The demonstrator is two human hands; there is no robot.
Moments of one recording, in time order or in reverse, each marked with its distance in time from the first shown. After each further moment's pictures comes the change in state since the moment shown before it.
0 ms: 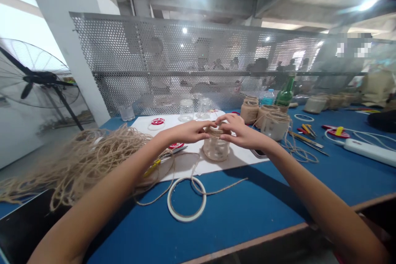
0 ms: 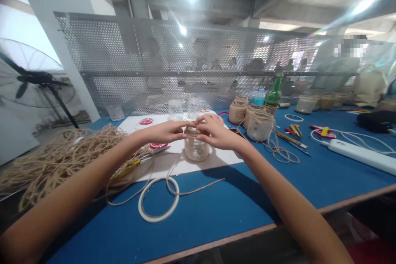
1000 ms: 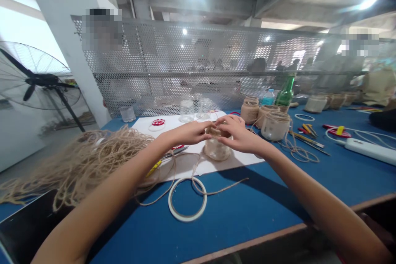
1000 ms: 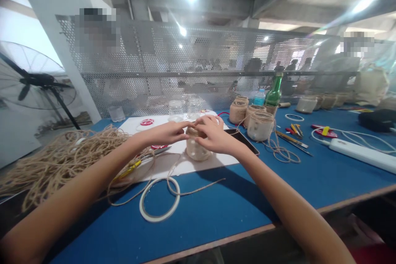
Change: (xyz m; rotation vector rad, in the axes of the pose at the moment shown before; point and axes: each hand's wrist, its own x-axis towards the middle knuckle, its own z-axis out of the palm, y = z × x) left_hand 0.002 0.000 0.006 0.127 0.046 -0.018; right_hand 0.003 -0.017 0.006 -0.066 0.021 0.155
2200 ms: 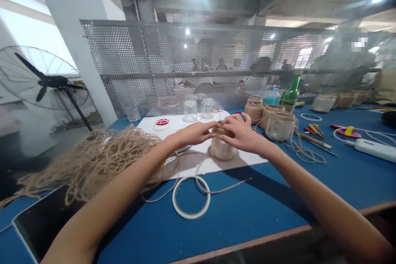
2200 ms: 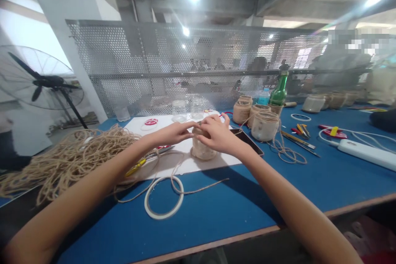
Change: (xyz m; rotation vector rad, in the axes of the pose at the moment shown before) left_hand 0.002 0.001 0.009 -0.102 0.026 -0.048; right_hand 0.000 0.003 0.004 -0.096 0.054 0.046
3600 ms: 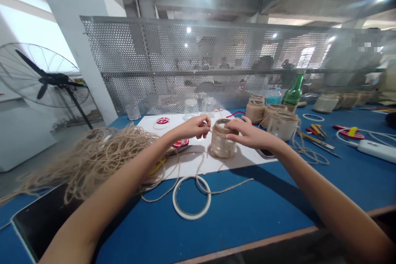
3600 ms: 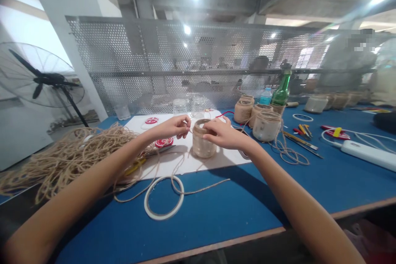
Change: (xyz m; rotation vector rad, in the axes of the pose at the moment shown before) left_hand 0.001 -0.027 0.001 -0.531 0.019 -0.118; right_hand 0.000 0.018 -0.004 0.127 -0.216 -0.025
